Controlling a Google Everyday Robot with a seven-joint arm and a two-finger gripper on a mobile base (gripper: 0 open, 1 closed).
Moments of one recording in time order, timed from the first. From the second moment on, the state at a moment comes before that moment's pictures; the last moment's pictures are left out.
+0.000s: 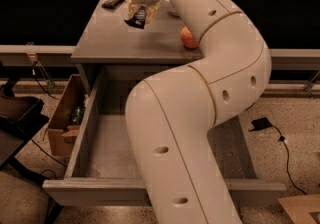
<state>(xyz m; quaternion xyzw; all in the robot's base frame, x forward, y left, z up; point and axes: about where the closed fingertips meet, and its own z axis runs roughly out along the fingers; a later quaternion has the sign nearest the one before) 0.807 0.044 0.910 0.04 0.97 0.09 0.21</state>
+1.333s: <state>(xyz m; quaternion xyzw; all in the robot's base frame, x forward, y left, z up) 0.812 0.022 0.893 0.06 0.97 0.10 0.20</state>
